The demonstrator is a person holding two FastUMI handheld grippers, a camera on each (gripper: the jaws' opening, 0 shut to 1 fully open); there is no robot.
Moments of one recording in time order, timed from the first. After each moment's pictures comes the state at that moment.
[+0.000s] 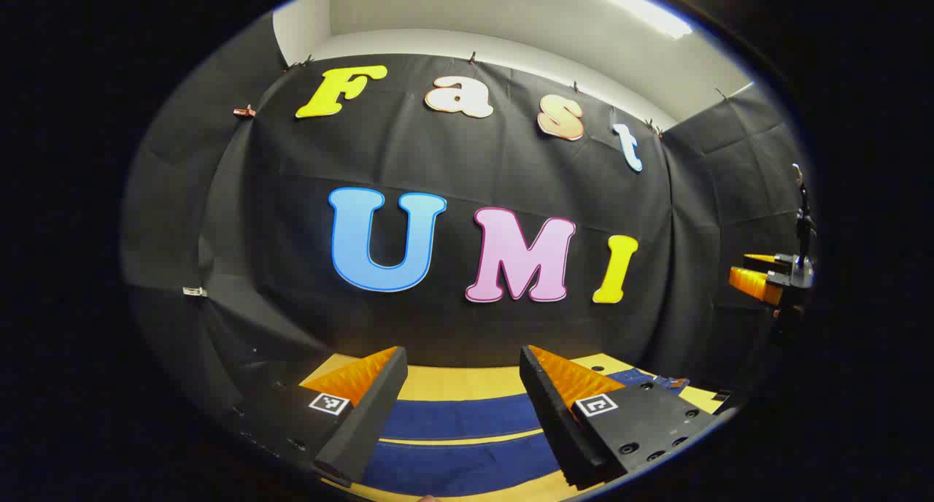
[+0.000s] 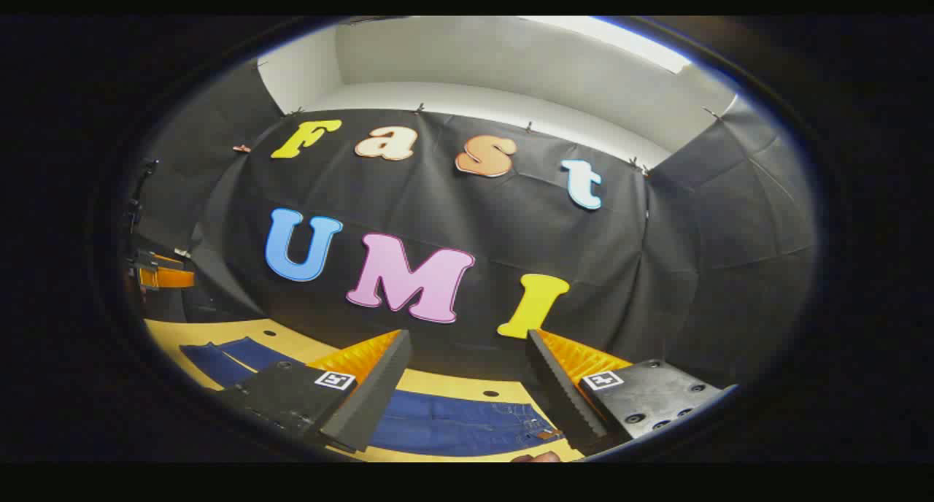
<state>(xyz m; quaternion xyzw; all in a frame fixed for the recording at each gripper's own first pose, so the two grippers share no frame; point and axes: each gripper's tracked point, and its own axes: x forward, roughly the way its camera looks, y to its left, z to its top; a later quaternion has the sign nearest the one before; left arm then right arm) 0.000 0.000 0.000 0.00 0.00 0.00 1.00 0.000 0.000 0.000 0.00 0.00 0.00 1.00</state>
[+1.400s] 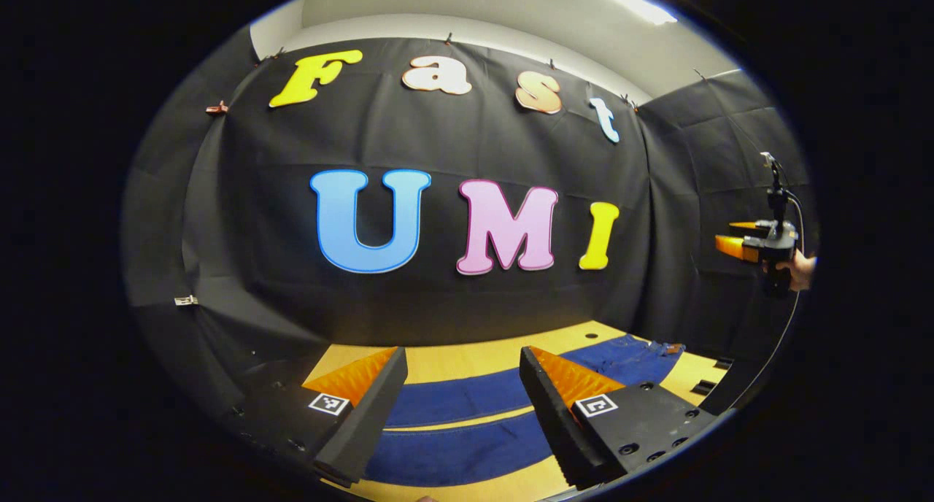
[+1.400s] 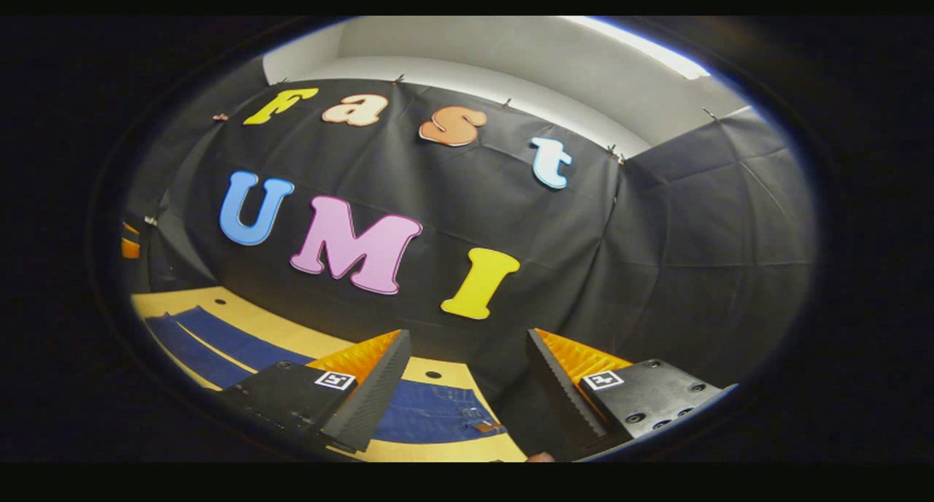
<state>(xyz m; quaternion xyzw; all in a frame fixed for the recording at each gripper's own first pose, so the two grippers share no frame) -0.013 0.037 -0.045 0.06 0.09 -0.05 0.99 0.027 -0.084 -0.033 -0.07 0.07 -0.06 0.99</state>
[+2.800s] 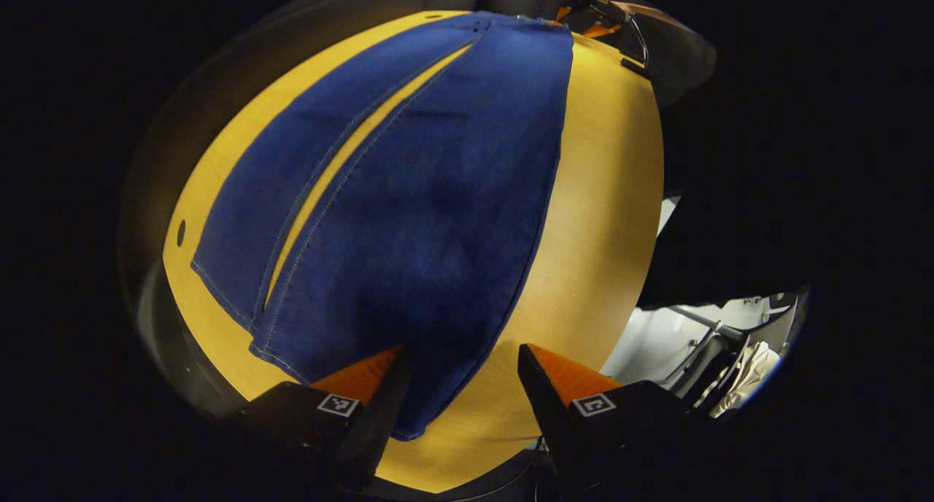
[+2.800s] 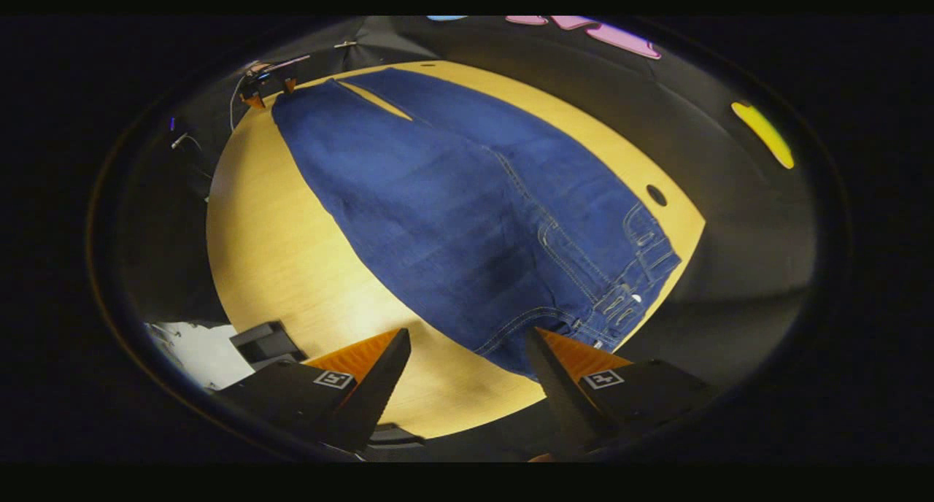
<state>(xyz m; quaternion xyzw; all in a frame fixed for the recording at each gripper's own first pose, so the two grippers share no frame) -0.070 0.097 -0.333 0.29 0.64 -0.32 0.63 0.012 -0.094 -0.473 -0.21 0.52 0.45 0.69</state>
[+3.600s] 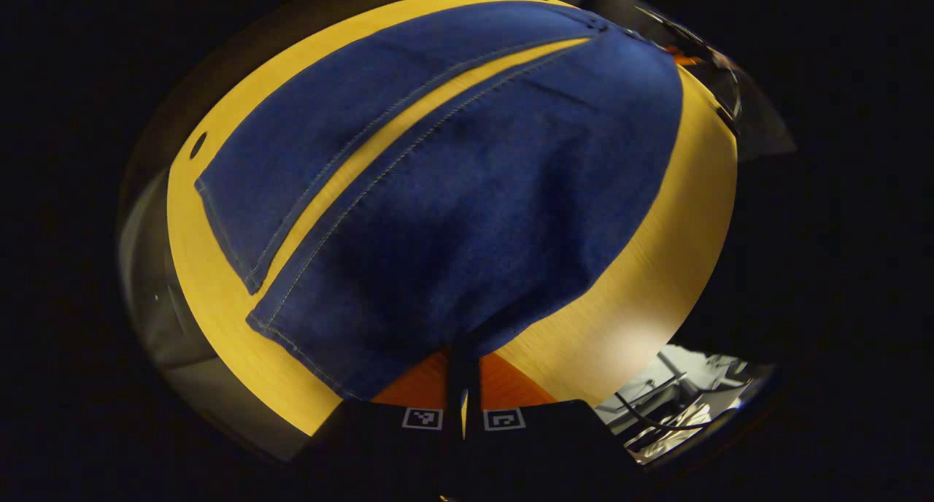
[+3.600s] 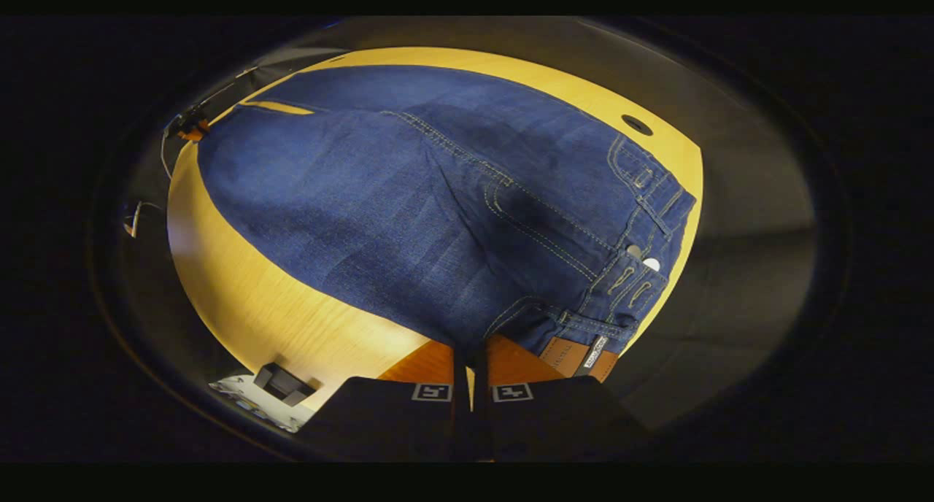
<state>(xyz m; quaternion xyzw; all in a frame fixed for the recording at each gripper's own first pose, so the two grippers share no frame) -0.015 0.118 -0.339 0.20 0.71 -0.18 0.65 0.027 -0.087 -0.486 -0.12 0.64 0.34 0.68</state>
